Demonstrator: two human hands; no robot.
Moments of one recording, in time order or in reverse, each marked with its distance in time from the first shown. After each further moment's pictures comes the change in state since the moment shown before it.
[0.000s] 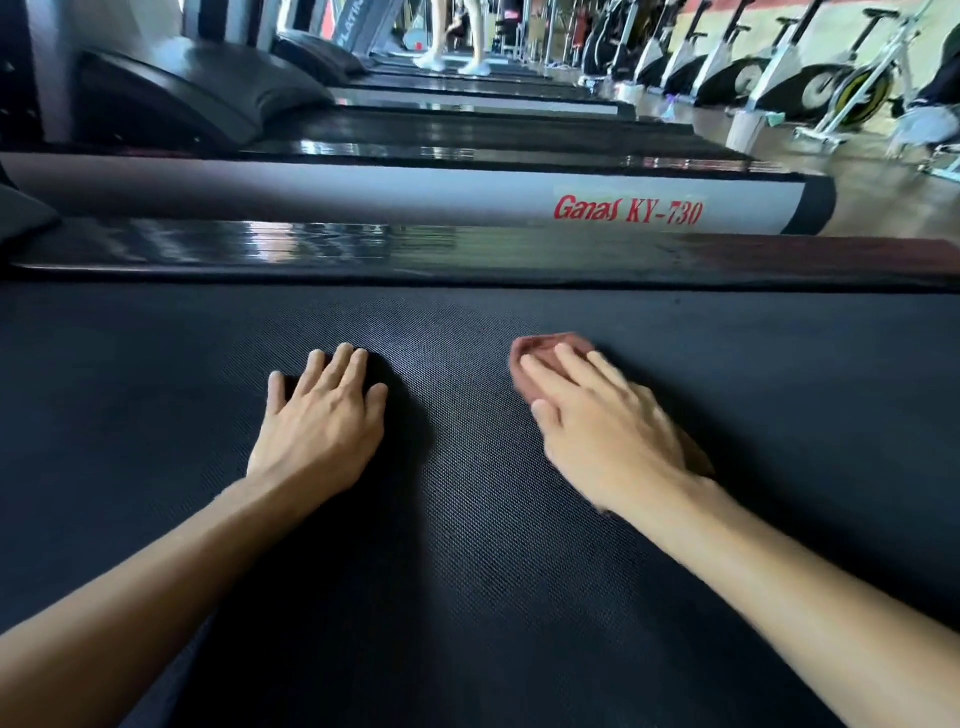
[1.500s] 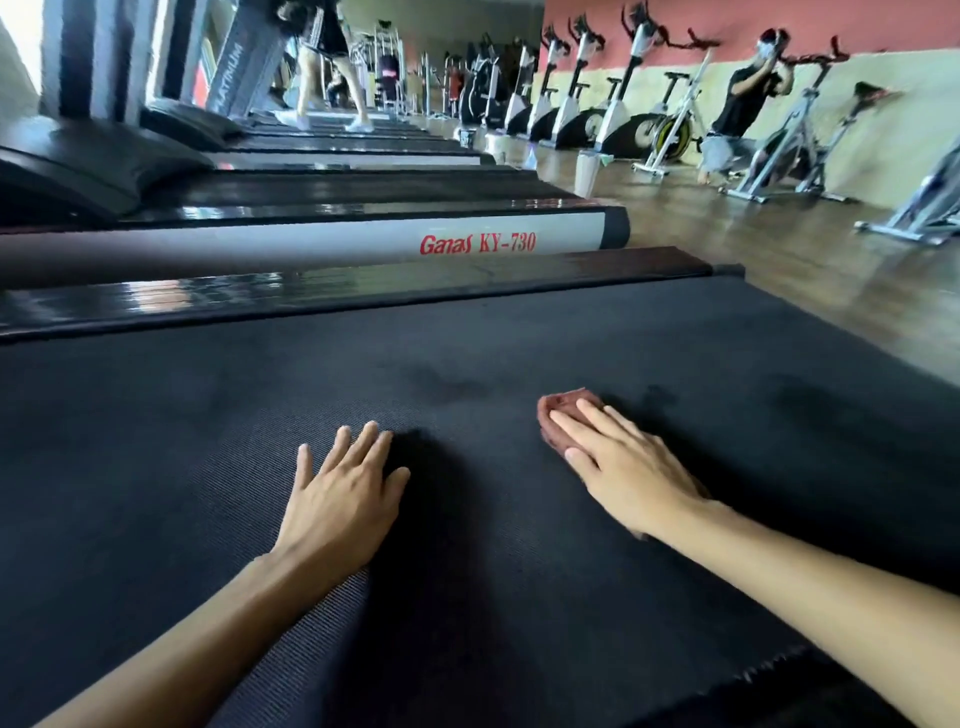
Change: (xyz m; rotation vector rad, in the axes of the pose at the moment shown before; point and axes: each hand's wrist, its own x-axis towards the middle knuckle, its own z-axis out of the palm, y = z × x) left_hand -0.171 0.136 -0.039 -0.076 -0.089 0.288; right_hand -0.203 0.143 -0.099 0.007 -0.199 0.185
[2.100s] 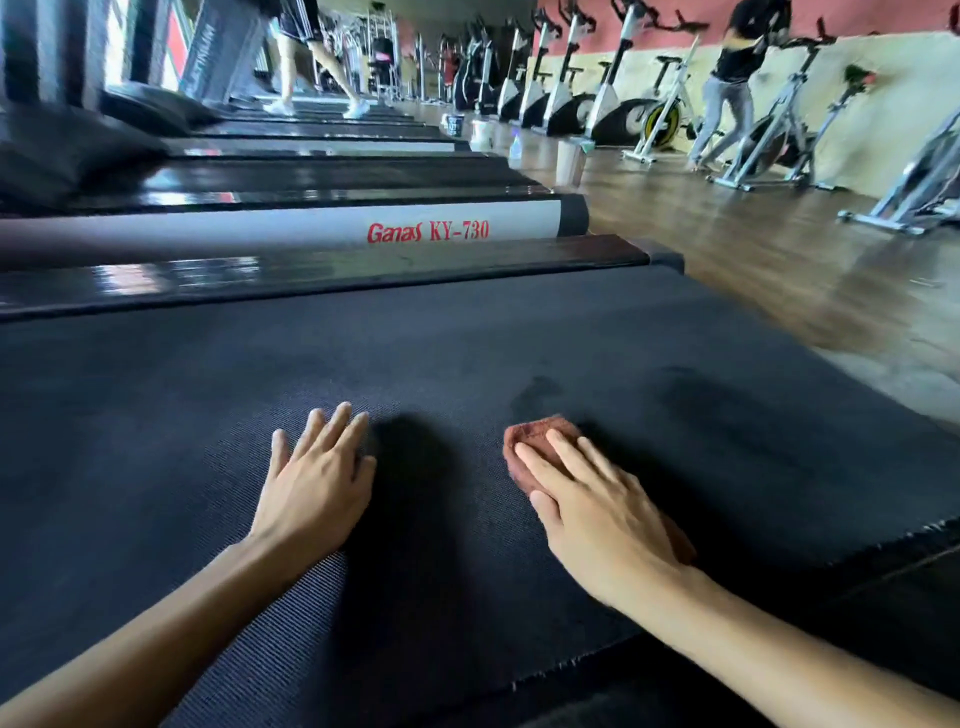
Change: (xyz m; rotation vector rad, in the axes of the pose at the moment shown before) left_hand 0.017 0.132 0.025 -0.003 0.074 -0.016; right_hand -0.068 0.109 0.012 -0.018 0.149 -0.039
